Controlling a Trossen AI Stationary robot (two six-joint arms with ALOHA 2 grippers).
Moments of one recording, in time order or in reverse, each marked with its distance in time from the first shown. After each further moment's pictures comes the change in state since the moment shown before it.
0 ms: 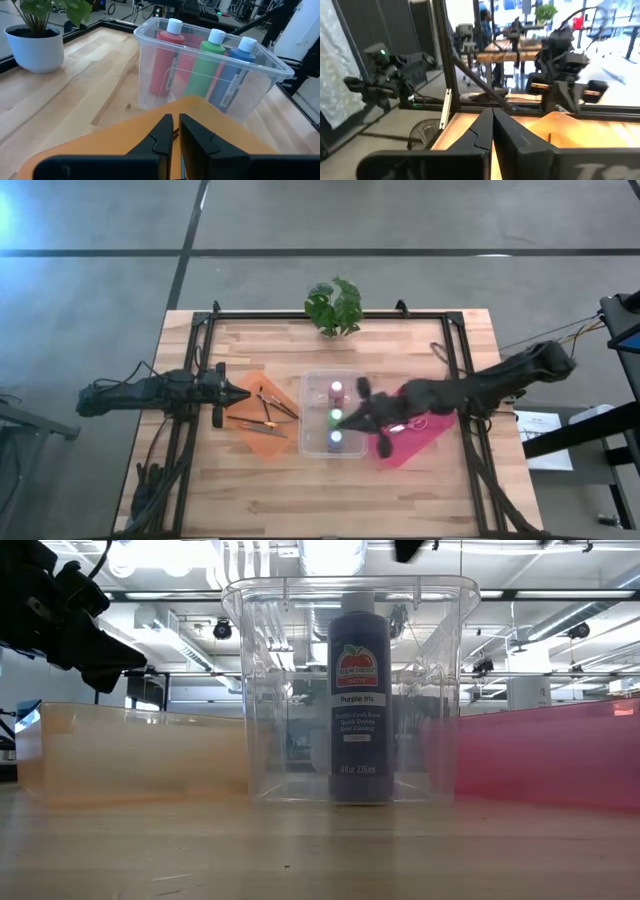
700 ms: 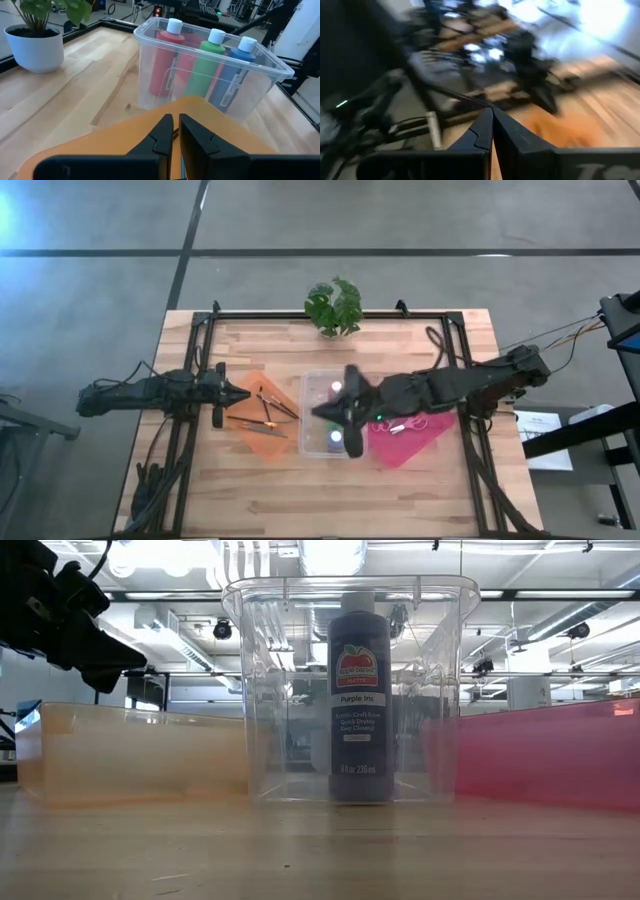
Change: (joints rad) left arm 0.000 0.000 0.001 0.000 0.000 0.000; right arm 0.080 0.212 0.839 -0.875 0.341 0.333
